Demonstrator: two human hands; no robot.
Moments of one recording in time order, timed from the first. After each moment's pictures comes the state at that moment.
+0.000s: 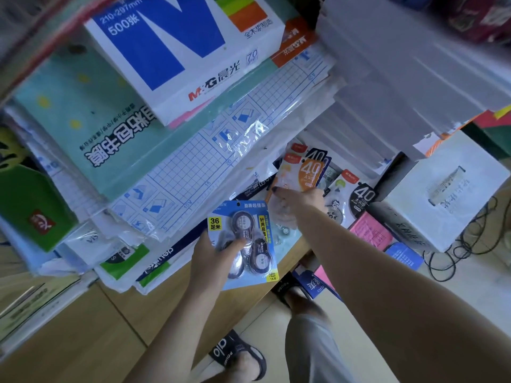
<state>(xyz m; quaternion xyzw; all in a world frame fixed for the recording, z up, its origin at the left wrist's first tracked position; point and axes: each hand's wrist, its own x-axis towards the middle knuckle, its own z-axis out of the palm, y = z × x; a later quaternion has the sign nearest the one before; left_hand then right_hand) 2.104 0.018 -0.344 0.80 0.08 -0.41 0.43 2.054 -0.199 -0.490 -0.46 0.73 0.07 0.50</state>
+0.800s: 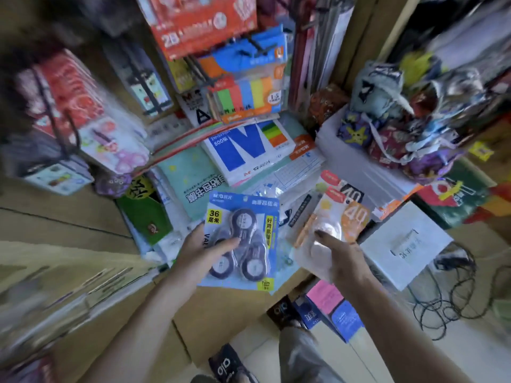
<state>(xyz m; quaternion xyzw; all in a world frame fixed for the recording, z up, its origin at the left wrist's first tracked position) 2.139 0.048 -0.094 0.77 -0.03 -0.39 0.51 1.971 -0.175 -0.152 -0.37 0.56 -0.05 0.74</state>
